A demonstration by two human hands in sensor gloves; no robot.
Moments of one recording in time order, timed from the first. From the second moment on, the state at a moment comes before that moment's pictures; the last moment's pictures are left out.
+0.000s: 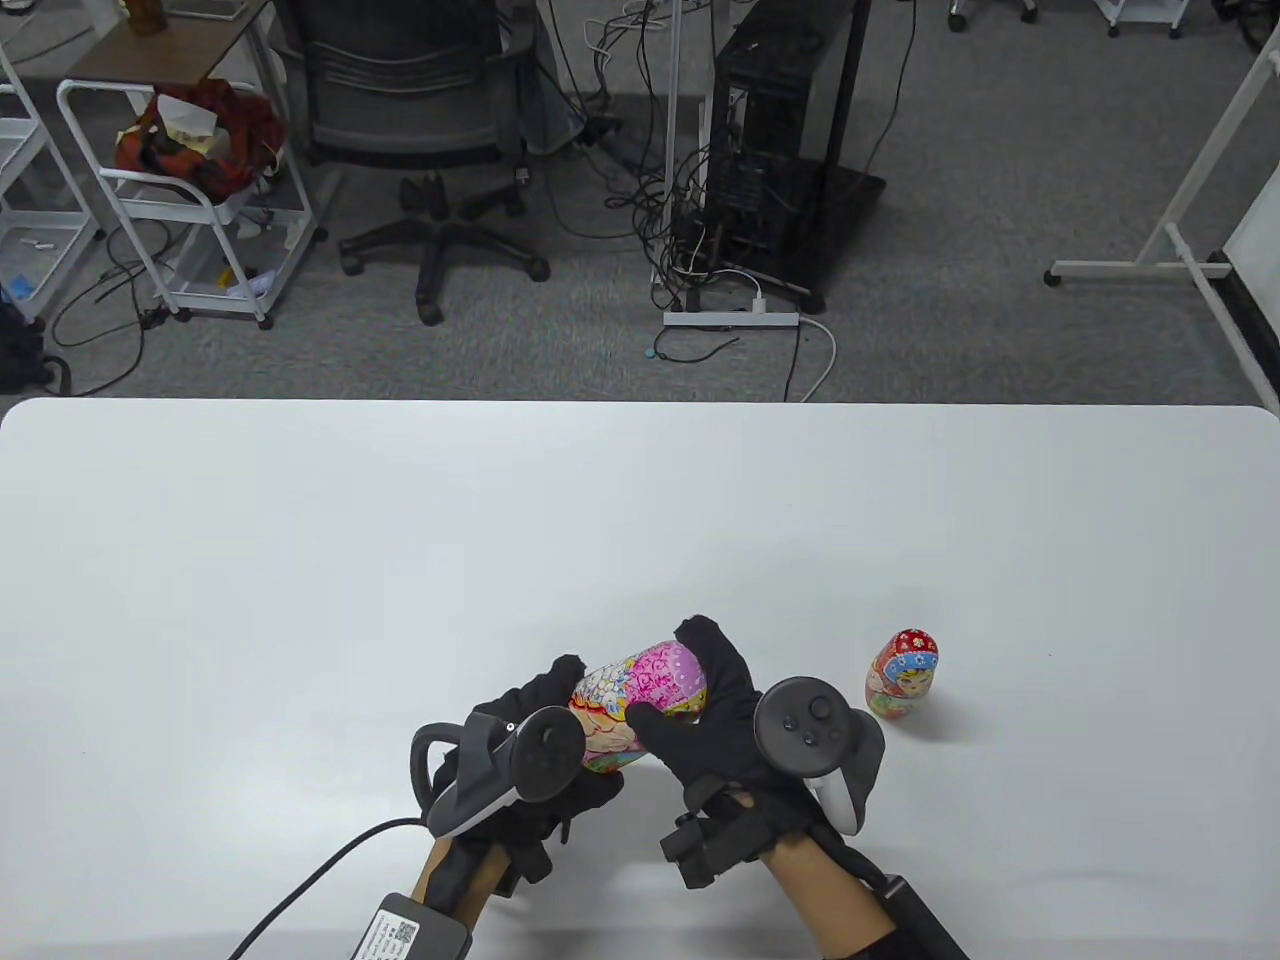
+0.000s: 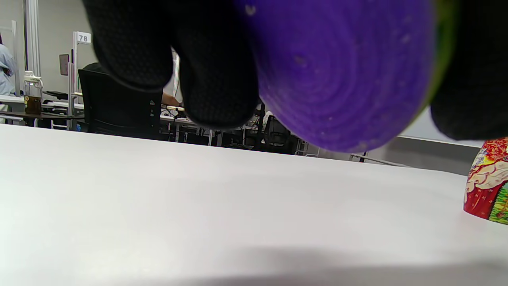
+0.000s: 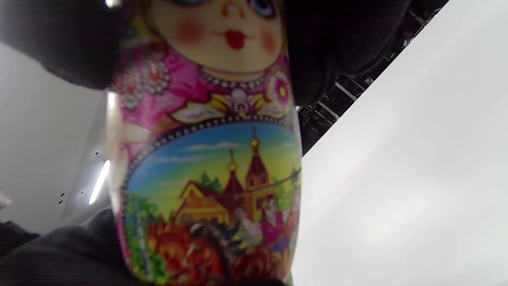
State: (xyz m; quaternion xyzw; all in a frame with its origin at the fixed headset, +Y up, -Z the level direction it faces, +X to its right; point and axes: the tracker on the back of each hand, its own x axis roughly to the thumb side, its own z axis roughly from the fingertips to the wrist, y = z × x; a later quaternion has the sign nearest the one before) left_hand -0.134 -0.716 -0.283 0.03 -0.13 0.06 0.99; right_hand 0.083 -0.696 -0.283 0.08 -0.06 0.88 0.47
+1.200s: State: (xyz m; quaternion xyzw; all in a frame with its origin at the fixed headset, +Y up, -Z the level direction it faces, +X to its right) left_hand -0.164 -0.716 -0.285 0.07 -0.07 0.11 0.99; right_hand 0.072 -0.748 -0.296 0.06 0.00 0.99 0.10
